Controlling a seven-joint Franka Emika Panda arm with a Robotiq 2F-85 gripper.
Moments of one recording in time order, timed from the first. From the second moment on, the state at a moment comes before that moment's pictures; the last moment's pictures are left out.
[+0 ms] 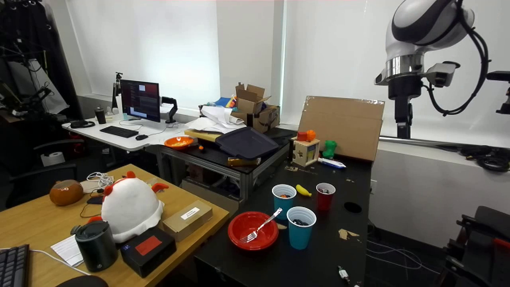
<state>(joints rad) -0.06 -0.08 -0.23 -2.38 0.15 1.96 -0.53</state>
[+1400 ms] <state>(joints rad) -0.05 0.69 0.09 -2.16 0.30 2.39 -0.23</state>
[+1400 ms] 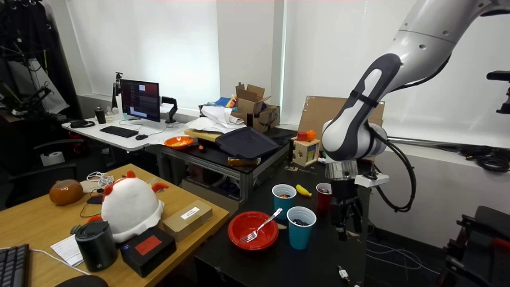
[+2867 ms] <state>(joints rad) -0.13 1.01 0.11 -1.95 0.34 2.45 -0.05</state>
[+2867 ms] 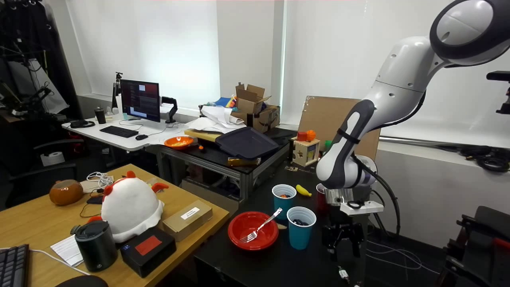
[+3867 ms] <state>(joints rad) -0.15 1.08 0.13 -1.83 0.35 2.23 -0.04</state>
